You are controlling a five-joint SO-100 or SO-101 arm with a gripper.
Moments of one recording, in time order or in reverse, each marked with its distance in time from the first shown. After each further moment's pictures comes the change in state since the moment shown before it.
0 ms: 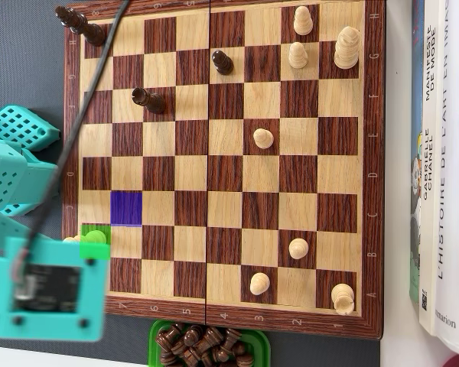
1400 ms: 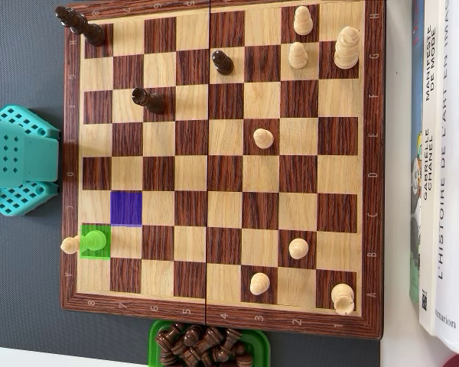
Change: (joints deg) arm -29.3 42.9 53.0 -109.7 25.8
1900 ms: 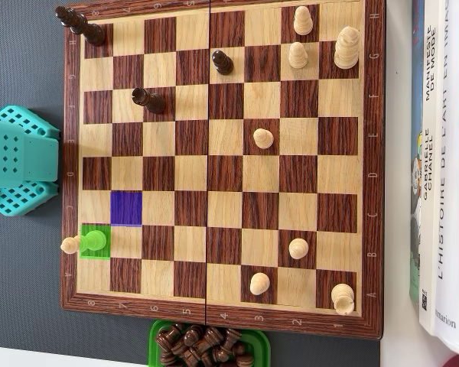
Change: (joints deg) arm 0.1 12.9 15.0 -41.8 0.0
